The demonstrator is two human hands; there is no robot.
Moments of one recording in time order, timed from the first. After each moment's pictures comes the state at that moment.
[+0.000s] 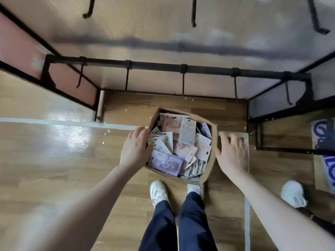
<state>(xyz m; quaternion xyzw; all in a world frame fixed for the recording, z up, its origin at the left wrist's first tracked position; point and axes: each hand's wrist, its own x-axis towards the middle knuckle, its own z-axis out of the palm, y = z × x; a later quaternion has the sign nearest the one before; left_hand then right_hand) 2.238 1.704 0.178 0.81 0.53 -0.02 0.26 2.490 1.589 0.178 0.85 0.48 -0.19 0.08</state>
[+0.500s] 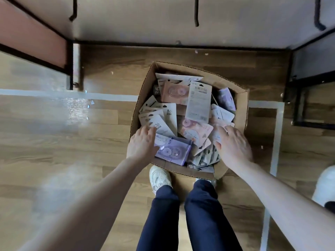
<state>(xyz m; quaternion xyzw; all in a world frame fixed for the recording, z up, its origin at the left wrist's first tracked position) 2.243 1.665 -0.020 0.78 0.50 -0.26 0.26 2.479 1.569 -0.014 0.77 0.54 -0.31 0.16</state>
